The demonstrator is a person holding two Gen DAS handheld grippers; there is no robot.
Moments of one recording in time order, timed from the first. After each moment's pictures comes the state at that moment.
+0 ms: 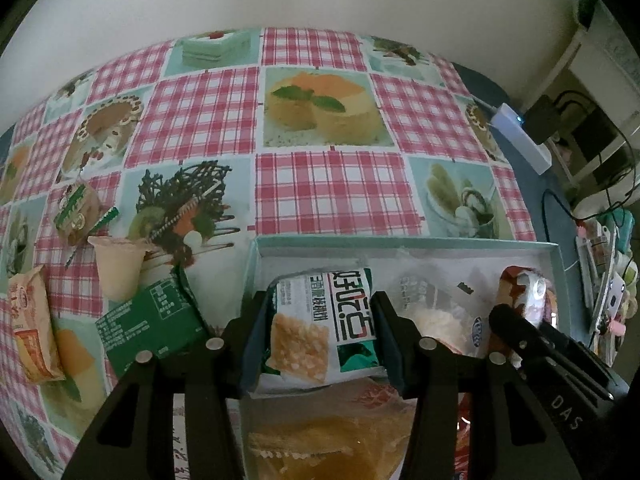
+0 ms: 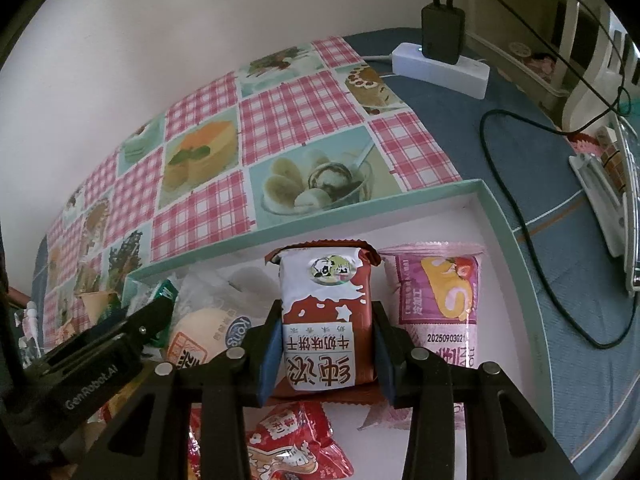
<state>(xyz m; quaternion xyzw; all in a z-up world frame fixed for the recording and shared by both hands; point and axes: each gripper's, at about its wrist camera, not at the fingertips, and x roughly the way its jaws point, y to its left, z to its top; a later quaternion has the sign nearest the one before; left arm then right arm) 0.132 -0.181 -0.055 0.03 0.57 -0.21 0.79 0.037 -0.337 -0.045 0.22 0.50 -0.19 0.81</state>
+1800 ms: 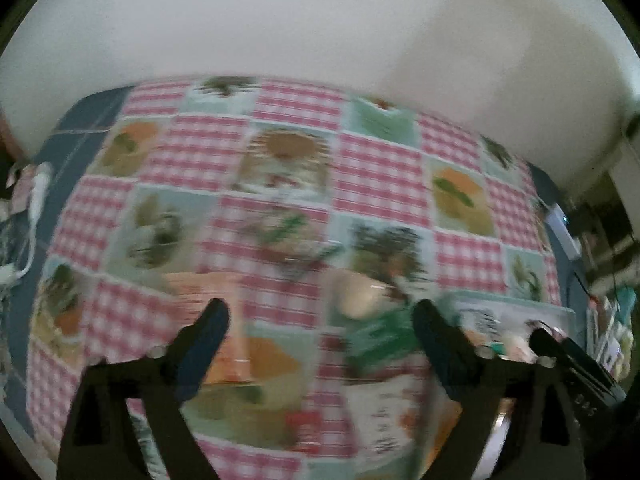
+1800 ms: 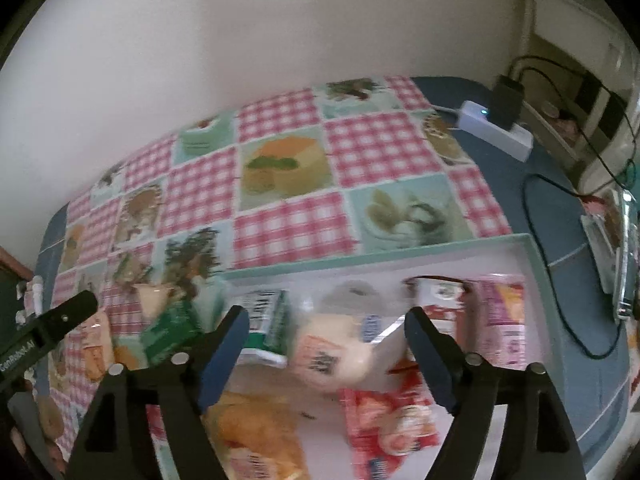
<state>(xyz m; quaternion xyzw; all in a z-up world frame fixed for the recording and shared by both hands) 0.158 -0.001 0.005 -0.04 0.53 -0.10 0.84 0.070 -0.250 0.002 0.16 0.49 -0.16 0.85</state>
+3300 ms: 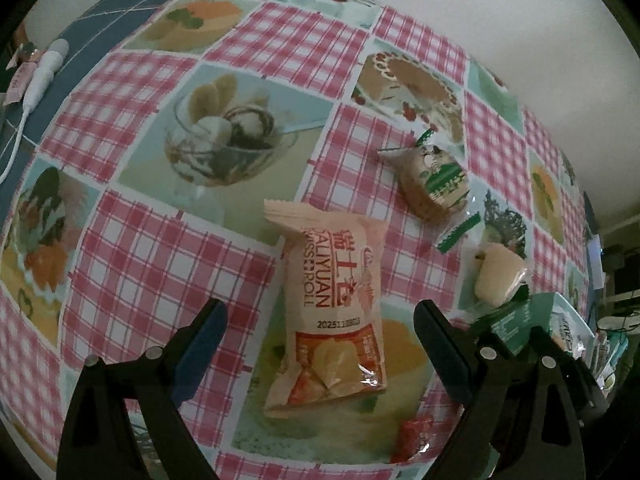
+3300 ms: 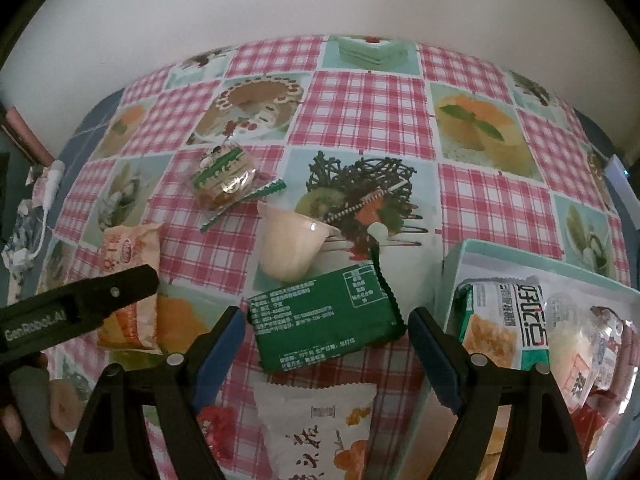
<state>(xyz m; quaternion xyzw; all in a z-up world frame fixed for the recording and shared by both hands) 0.182 0.075 -0.091 -0.12 0.62 -0.06 0.77 0.140 -0.114 -0.070 0.04 0.54 -0.04 0.84</state>
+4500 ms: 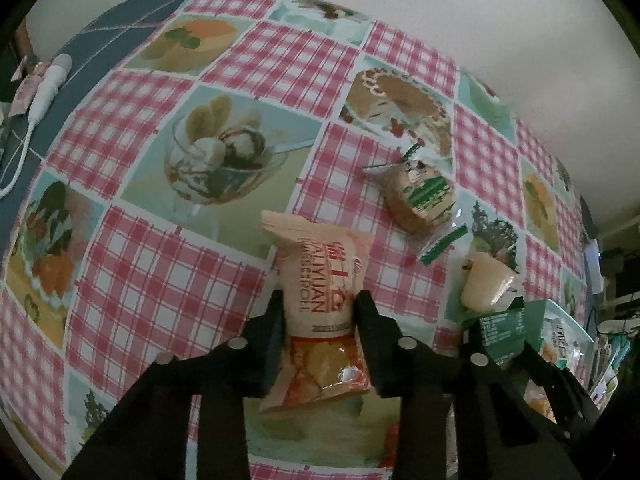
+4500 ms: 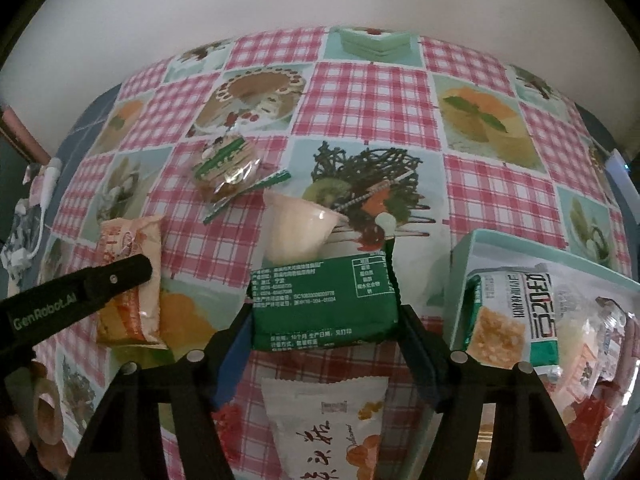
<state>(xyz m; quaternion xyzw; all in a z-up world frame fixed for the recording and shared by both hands) 0.180 0.072 -0.075 -0.12 0.60 -0.07 0.79 0.140 -0.115 -0.069 0.06 0.56 -0.04 0.83</state>
